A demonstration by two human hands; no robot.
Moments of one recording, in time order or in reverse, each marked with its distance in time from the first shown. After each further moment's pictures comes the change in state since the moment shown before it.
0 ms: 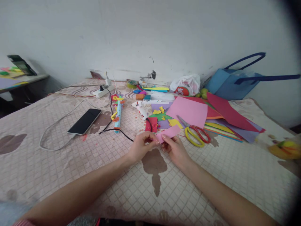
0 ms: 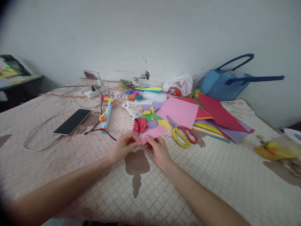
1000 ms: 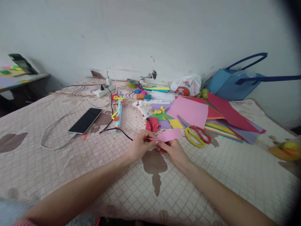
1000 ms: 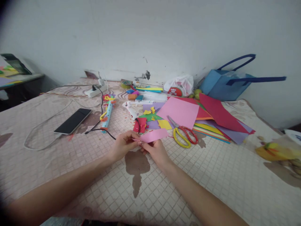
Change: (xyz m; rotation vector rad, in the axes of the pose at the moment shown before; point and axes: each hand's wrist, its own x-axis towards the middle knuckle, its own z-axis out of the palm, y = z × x) left_hand 0.001 -0.003 -0.002 -0.084 0.014 0.026; right_hand -0.002 0.004 -0.003 -0.297 -0.153 -0.018
